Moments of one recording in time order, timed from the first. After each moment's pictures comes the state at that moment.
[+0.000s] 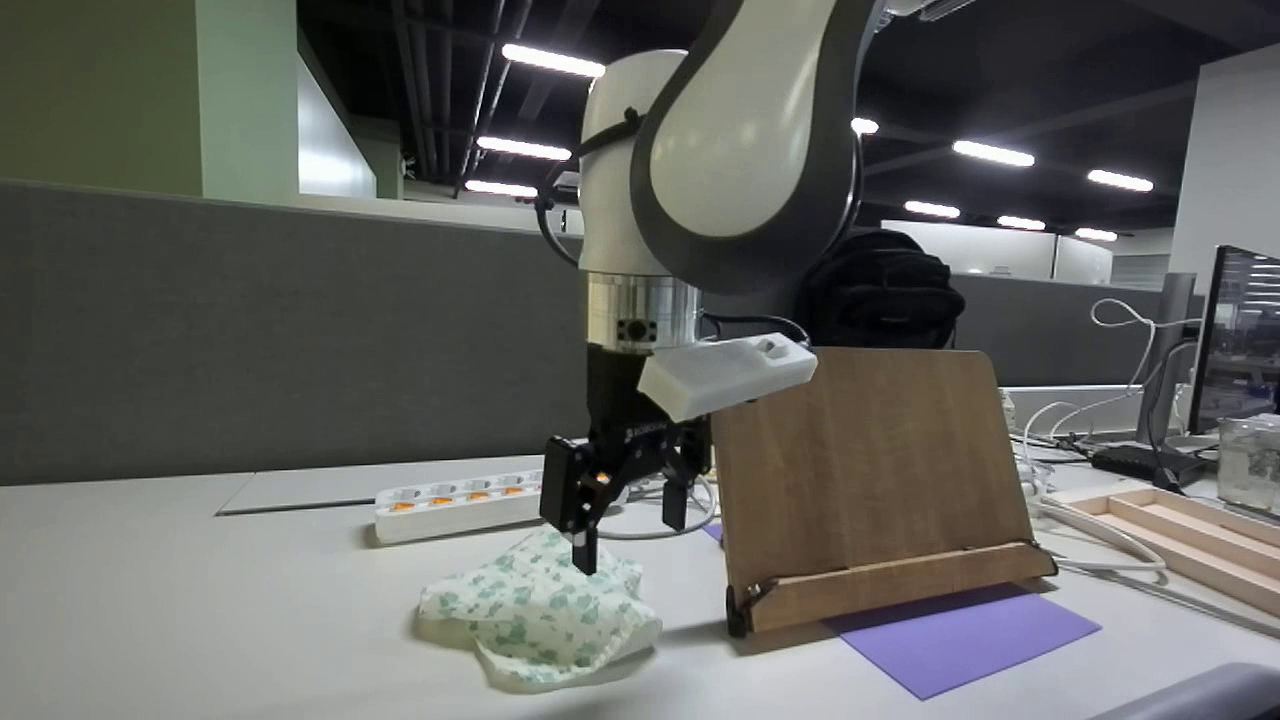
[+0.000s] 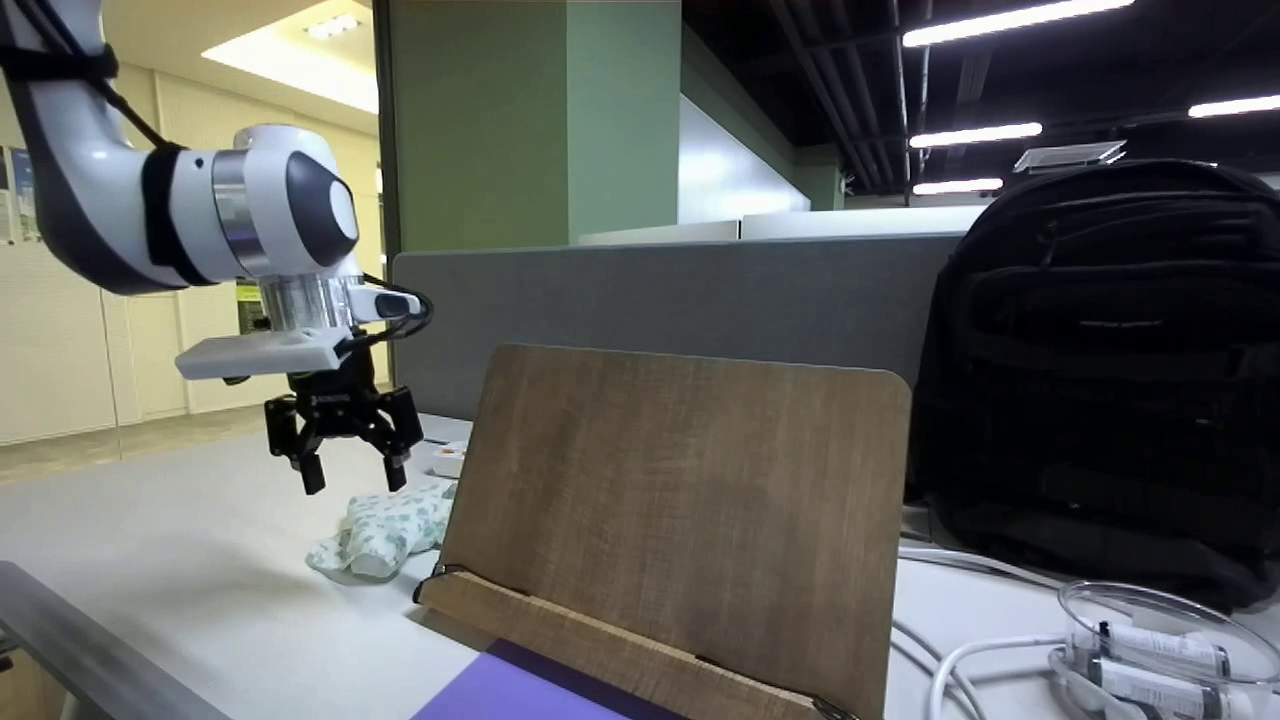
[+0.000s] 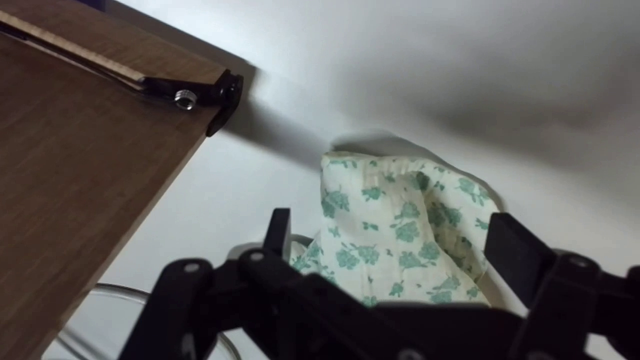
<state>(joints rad) 0.12 0.19 0.23 -2.59 -0.45 2.85 0.40</state>
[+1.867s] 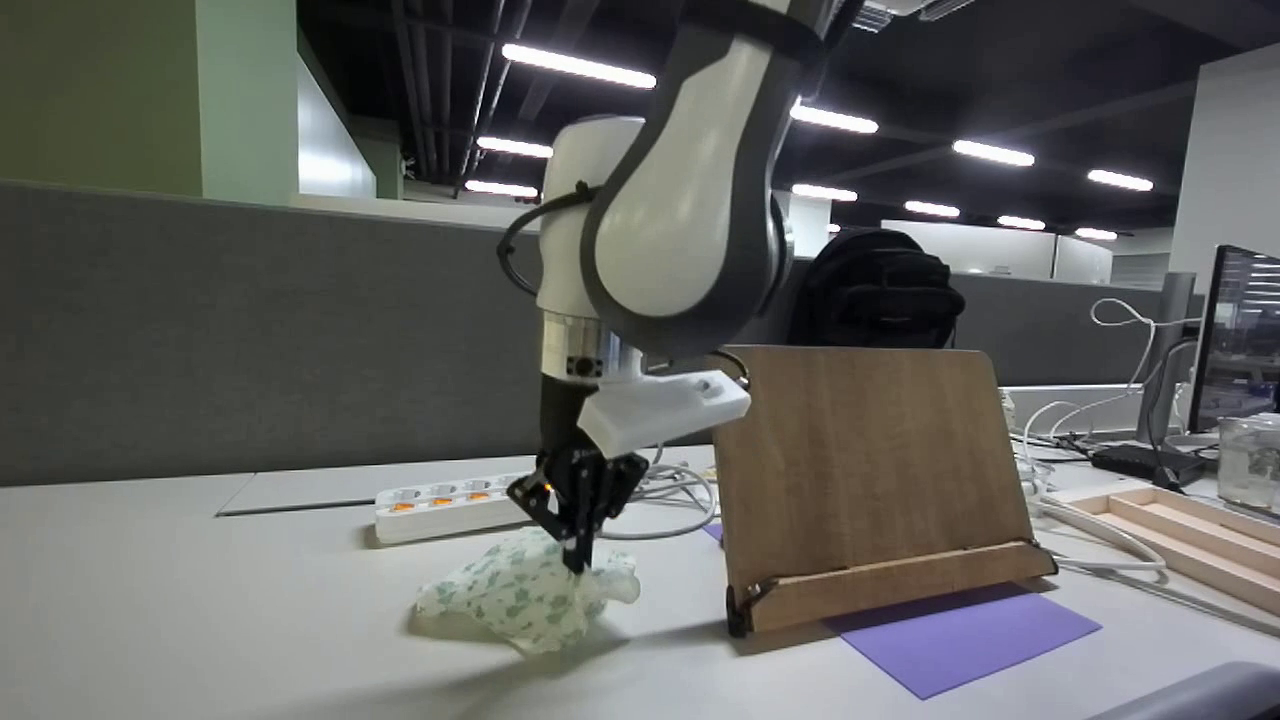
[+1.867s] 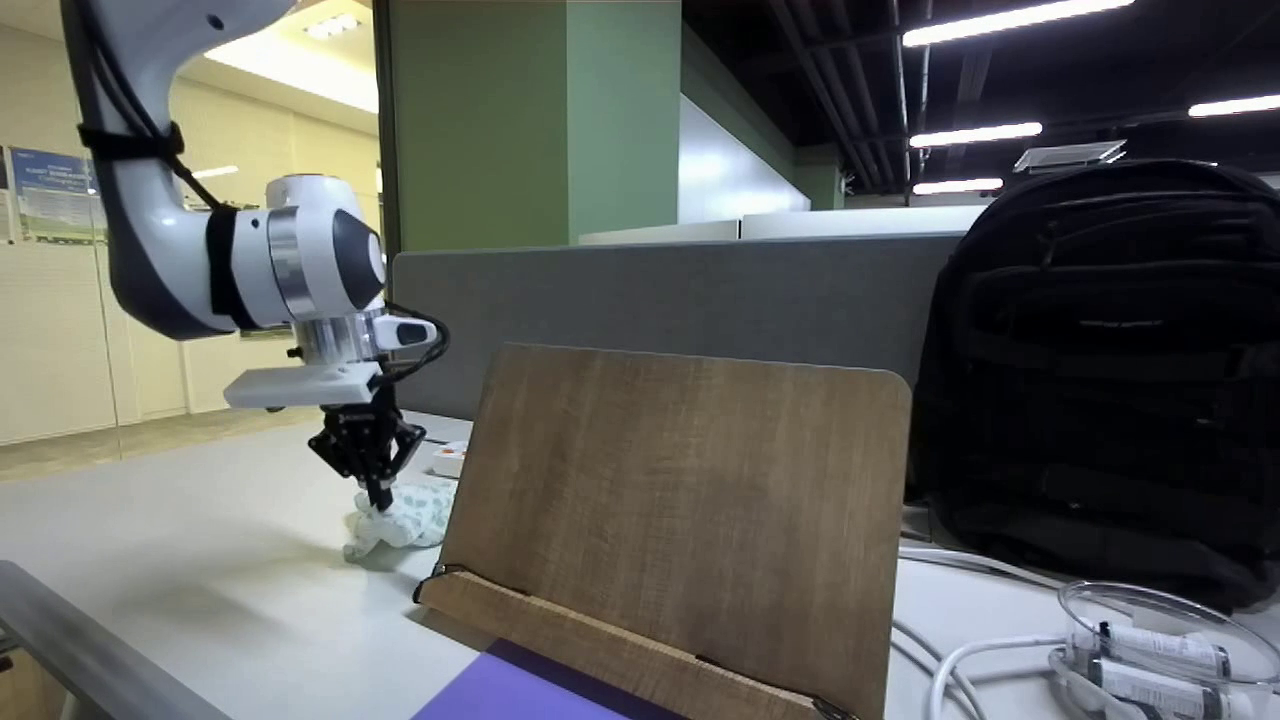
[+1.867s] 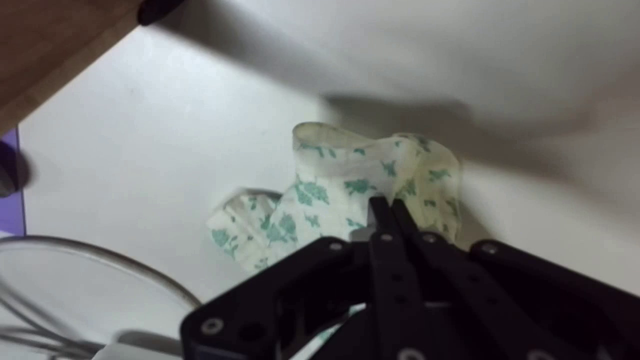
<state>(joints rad) 0.25 0.36 0.11 -2.43 -0.49 2.94 0.44</state>
